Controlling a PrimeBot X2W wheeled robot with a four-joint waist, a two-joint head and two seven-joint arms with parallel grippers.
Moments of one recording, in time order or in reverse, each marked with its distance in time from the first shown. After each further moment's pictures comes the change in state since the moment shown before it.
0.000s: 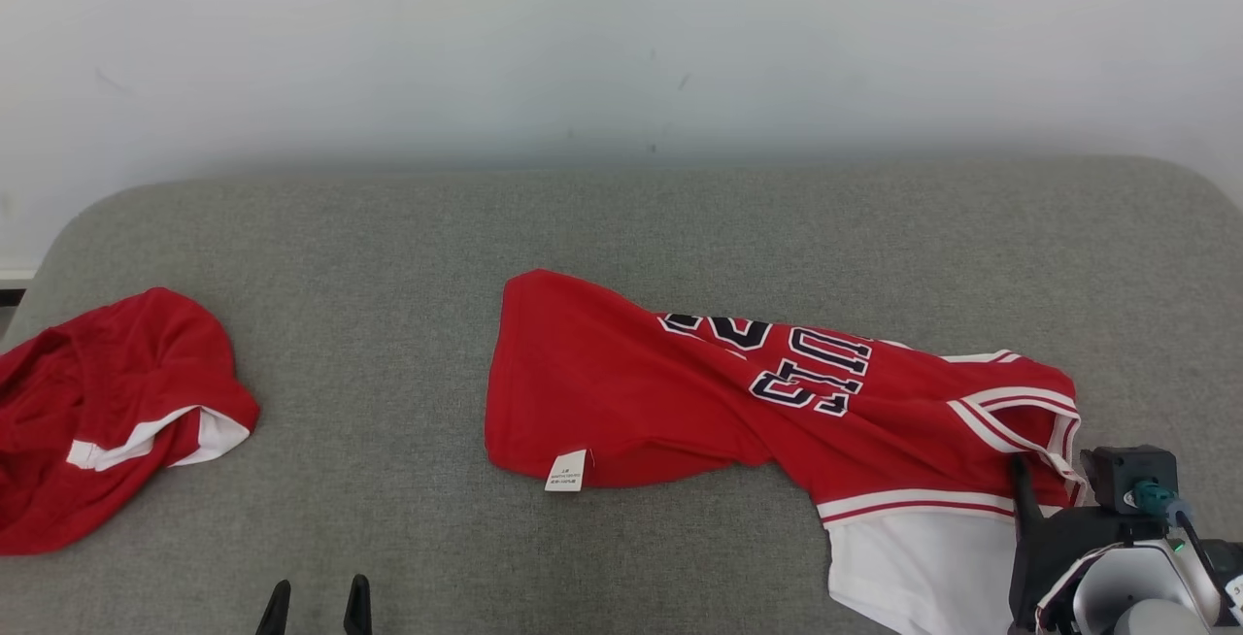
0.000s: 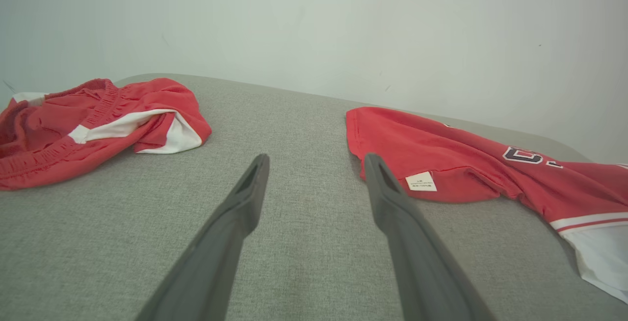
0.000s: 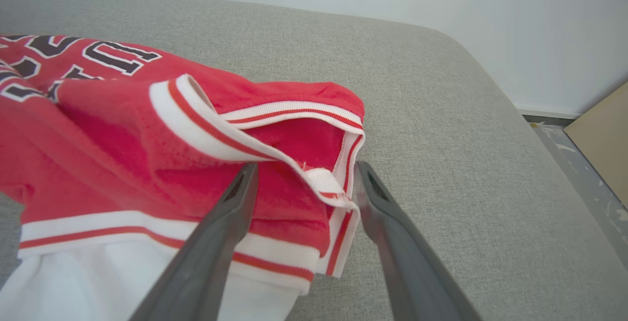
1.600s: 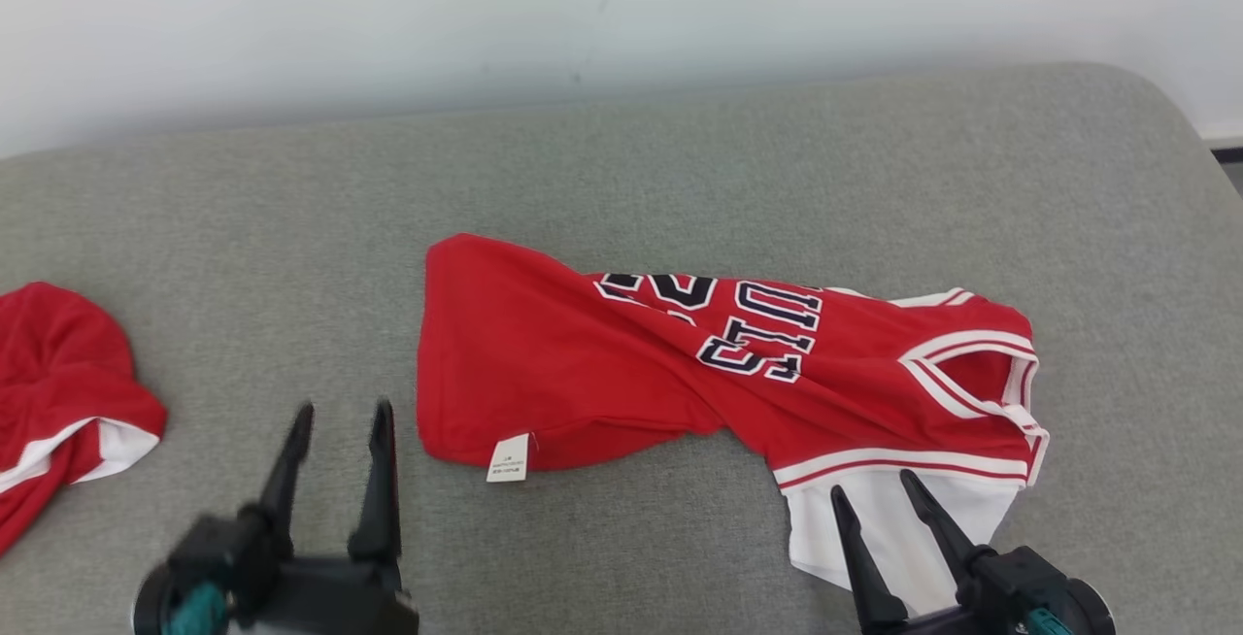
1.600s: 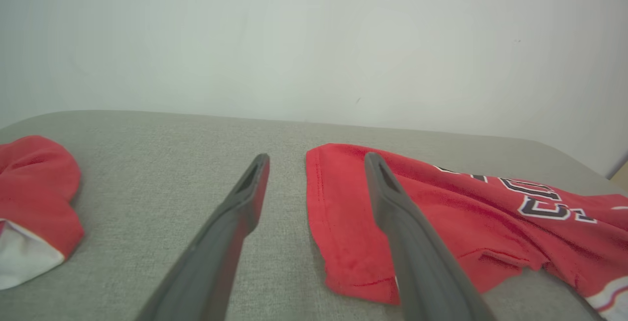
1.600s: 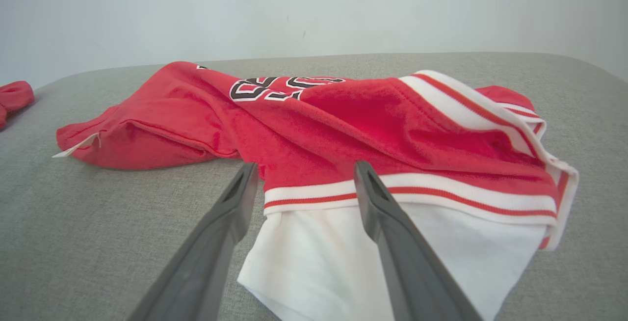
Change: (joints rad) left arm -0.430 0.131 -0.201 0.220 -0.151 0.154 0.000; right arm 0.177 0.037 0.383 -0.208 0.225 0.000 -0.328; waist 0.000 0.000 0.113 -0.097
